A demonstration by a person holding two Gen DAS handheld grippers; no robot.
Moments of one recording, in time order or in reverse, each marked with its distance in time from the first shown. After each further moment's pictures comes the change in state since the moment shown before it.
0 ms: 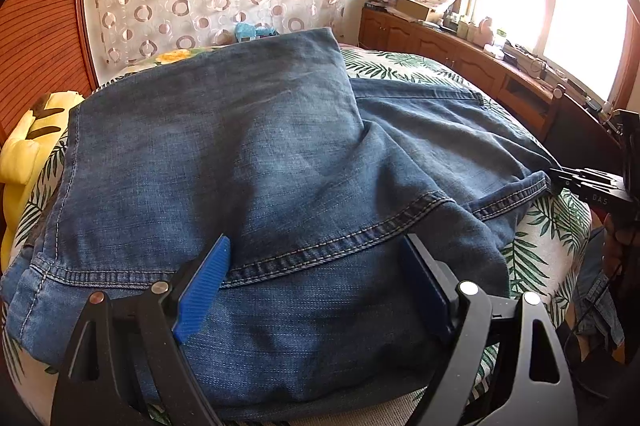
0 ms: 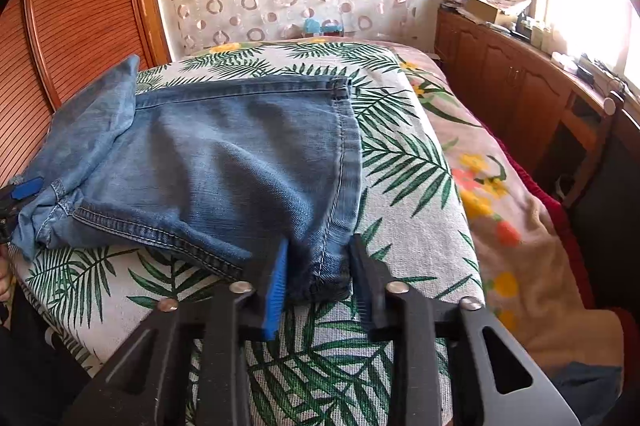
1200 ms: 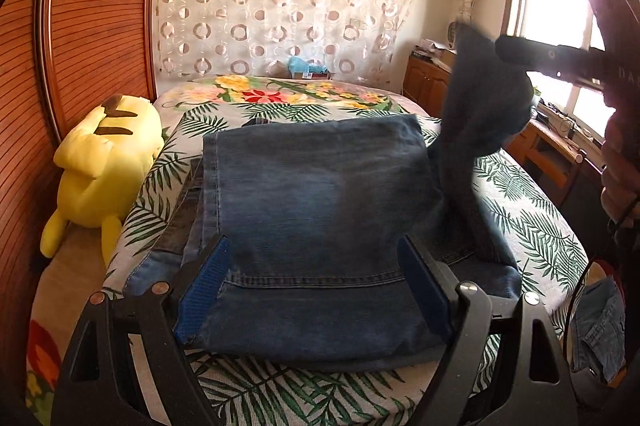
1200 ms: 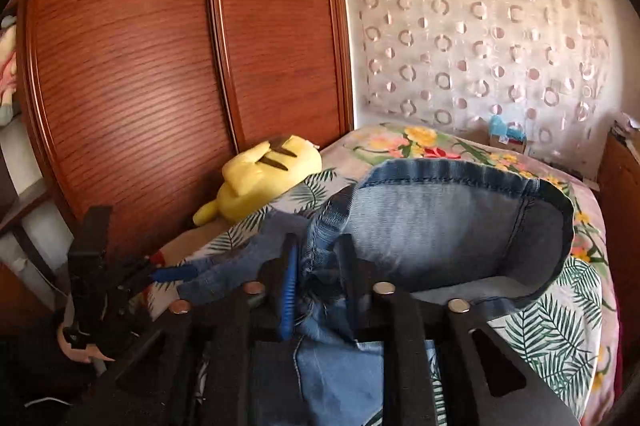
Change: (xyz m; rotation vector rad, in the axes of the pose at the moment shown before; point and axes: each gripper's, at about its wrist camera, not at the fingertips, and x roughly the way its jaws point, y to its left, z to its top) left arm -0.071 0.072 0.005 -0.138 -0.141 0.107; right arm -0.044 0.205 0.156 -0.365 -0.211 0.500
